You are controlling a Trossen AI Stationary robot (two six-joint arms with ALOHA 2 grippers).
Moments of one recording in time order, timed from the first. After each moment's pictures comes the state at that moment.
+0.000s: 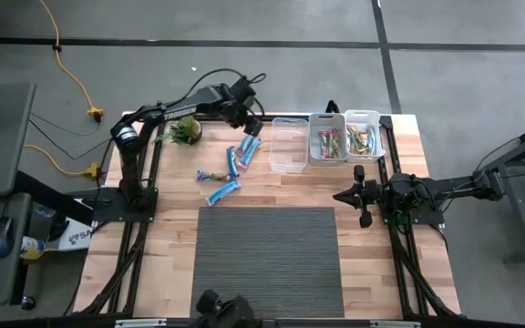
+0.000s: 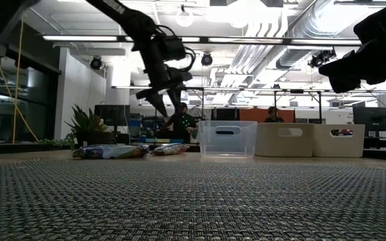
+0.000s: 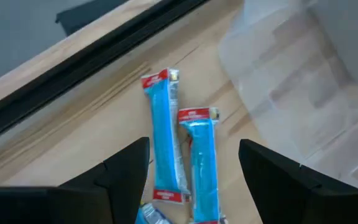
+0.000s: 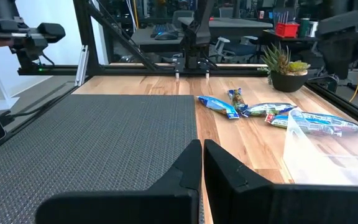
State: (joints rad) left arm 0.63 1.90 1.60 -0.79 0.04 -0.35; right arm 0.10 0.15 0.01 0.03 0.06 0.03
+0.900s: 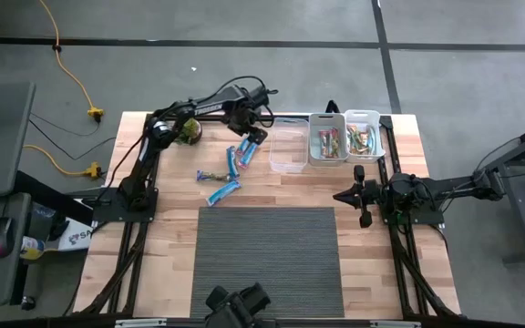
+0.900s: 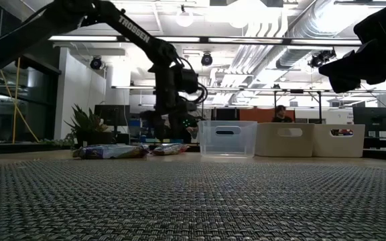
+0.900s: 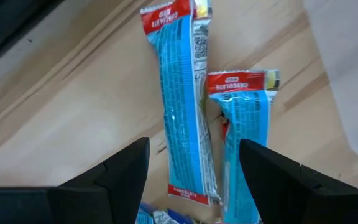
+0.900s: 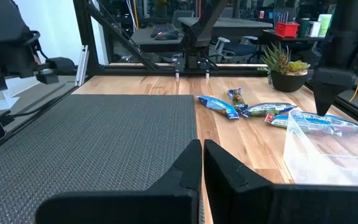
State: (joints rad) left arm 0.63 2.23 1.89 -1.10 0.07 -0.29; right arm 0.10 0.15 0.01 0.03 0.06 0.03
